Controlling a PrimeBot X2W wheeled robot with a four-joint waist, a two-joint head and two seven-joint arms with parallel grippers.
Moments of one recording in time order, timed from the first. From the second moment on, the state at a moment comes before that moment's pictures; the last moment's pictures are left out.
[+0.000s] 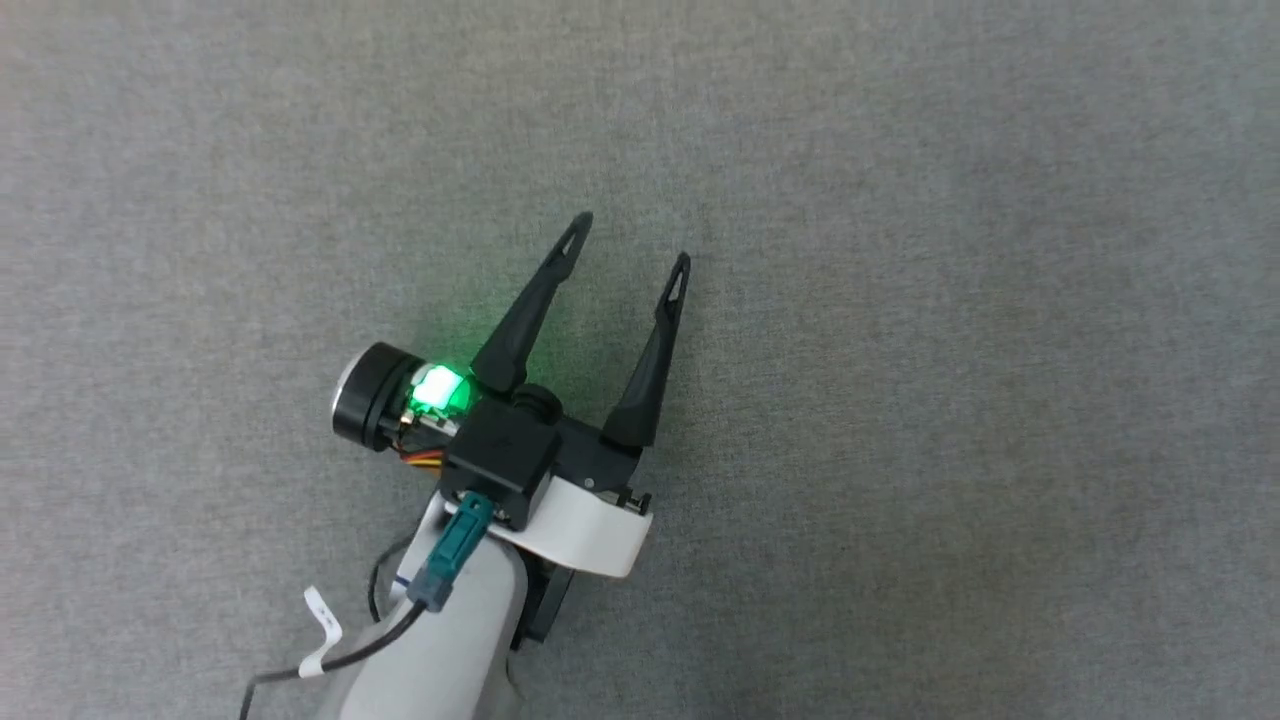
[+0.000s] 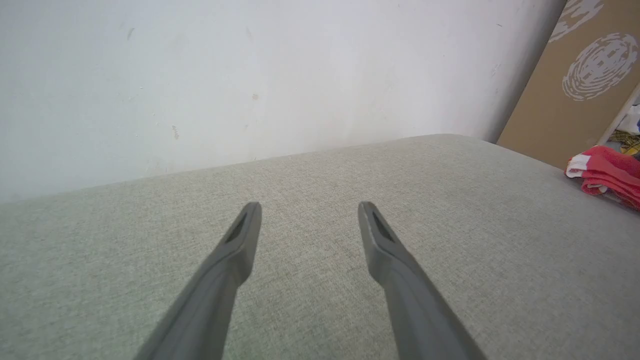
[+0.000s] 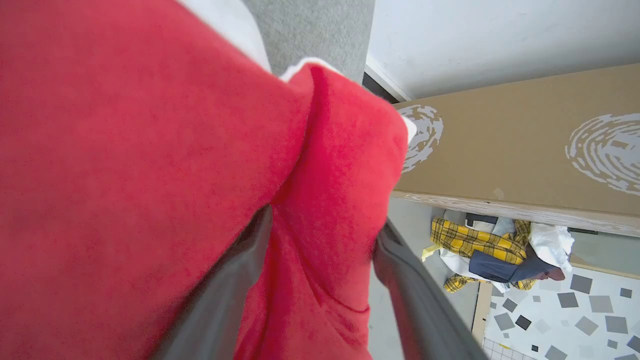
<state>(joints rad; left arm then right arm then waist) -0.34 0.08 -0.38 -0.04 0.00 -0.01 -0.26 -0.64 -0.88 0.24 0.80 0.13 0.13 0.02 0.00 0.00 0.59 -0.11</state>
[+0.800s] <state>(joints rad) -0.04 0.09 -0.16 0.03 -0.18 0.06 -0.26 -0.51 -0.55 0.06 0.33 0.27 0.13 -0.07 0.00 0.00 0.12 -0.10</state>
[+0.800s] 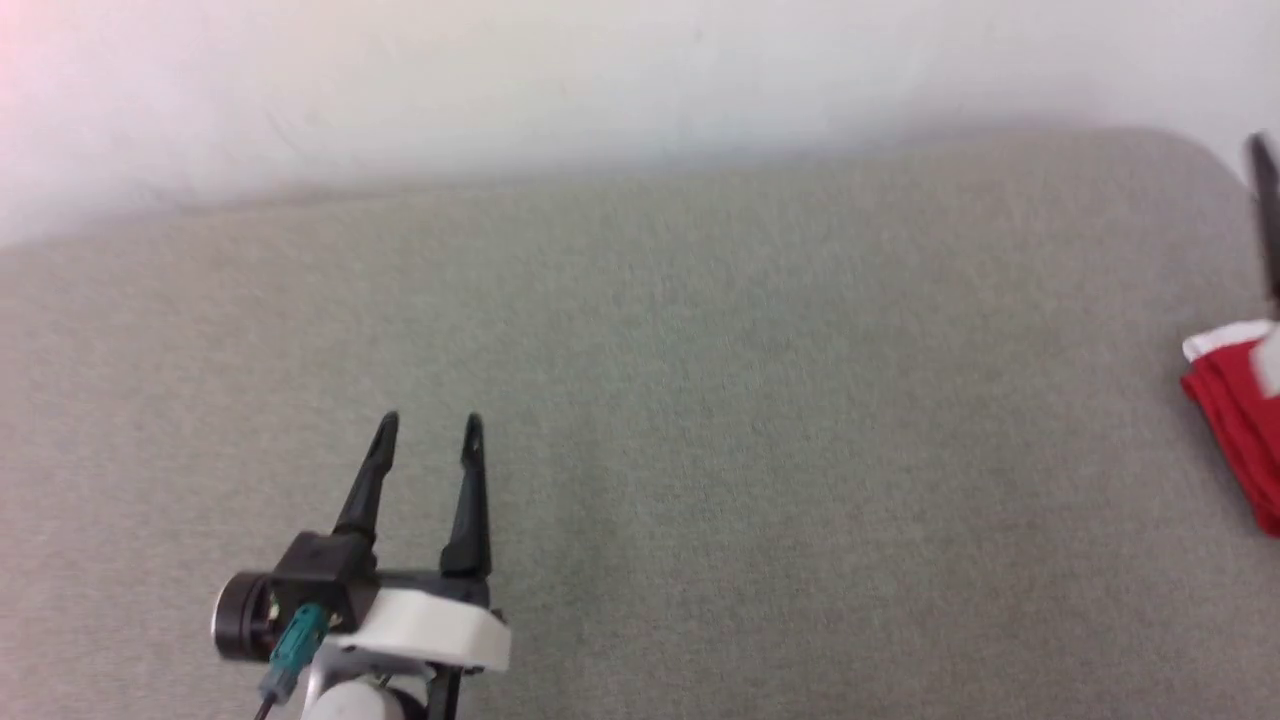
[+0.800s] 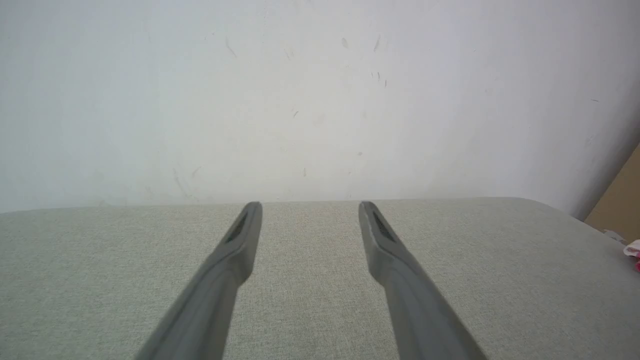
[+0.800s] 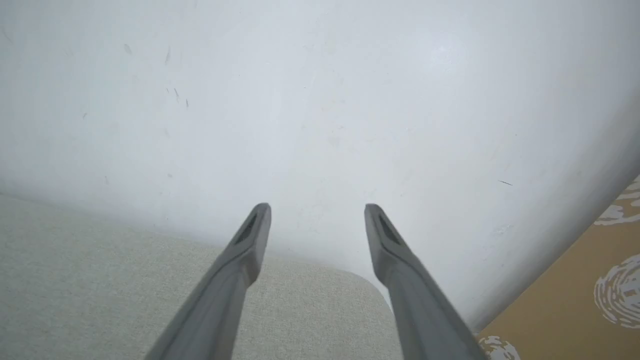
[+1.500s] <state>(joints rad) 0.09 0.08 -0.12 0.04 -0.12 0.08 -0.26 0.04 -0.06 -0.08 0.07 0.17 0.13 -0.23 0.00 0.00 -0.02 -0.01</state>
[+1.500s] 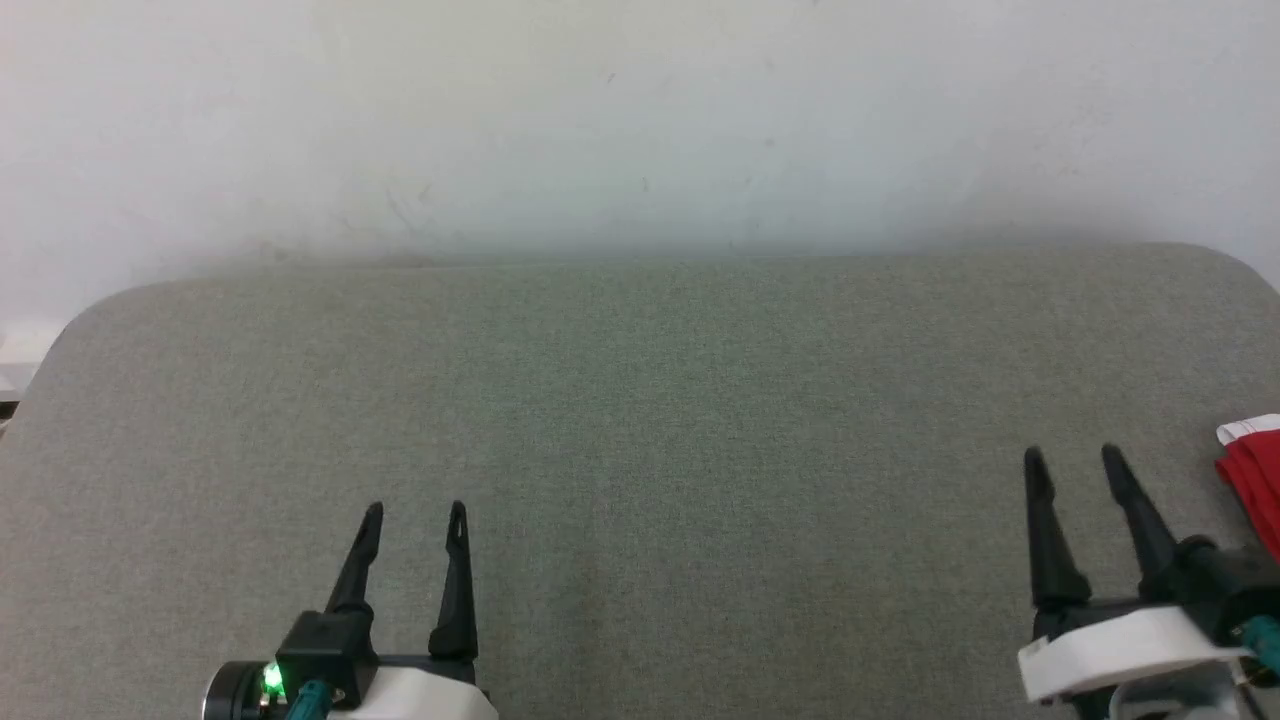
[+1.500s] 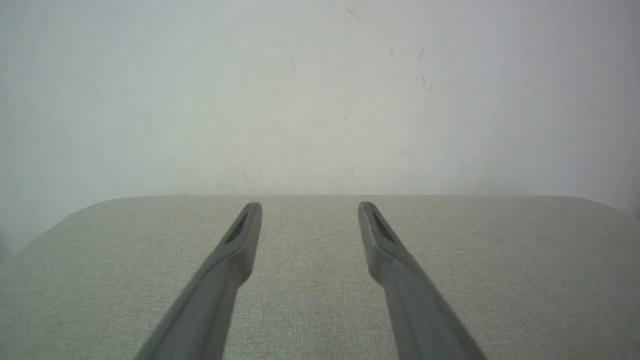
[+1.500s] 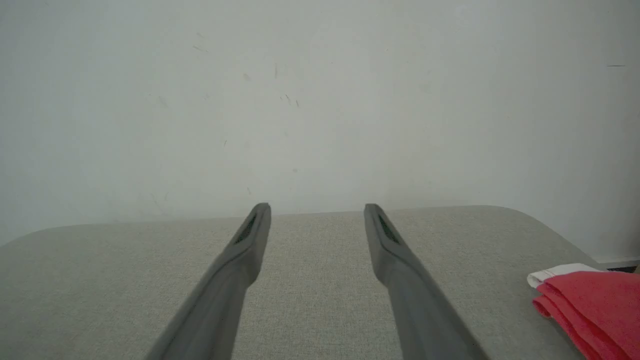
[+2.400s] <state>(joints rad) 0.10 0.06 -0.11 0.05 -0.10 0.09 -0.26 0.08 -0.05 -0.06 0.08 0.14 0.13 -0.26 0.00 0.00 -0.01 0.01</state>
